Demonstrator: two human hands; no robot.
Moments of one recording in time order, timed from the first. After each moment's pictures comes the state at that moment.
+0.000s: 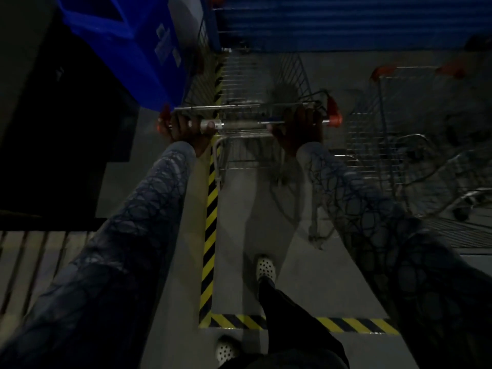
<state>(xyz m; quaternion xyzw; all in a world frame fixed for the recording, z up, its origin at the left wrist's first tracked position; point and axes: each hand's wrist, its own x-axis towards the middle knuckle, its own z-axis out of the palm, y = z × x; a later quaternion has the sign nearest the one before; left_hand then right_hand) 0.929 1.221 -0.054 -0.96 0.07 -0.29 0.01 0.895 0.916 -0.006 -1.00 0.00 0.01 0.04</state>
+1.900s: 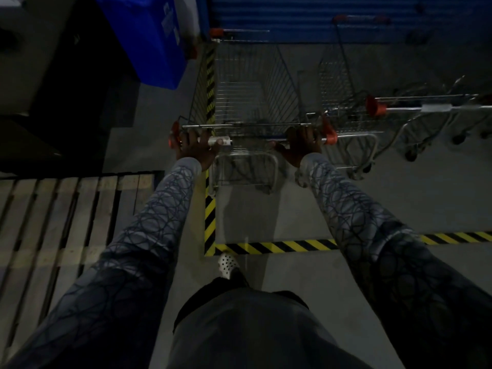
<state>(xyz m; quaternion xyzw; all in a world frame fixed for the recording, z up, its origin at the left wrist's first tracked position) 0.401 1.284 0.011 -1.00 -0.02 0.08 -0.04 0.390 0.986 0.006 -1.00 0.06 0.06 0.04</state>
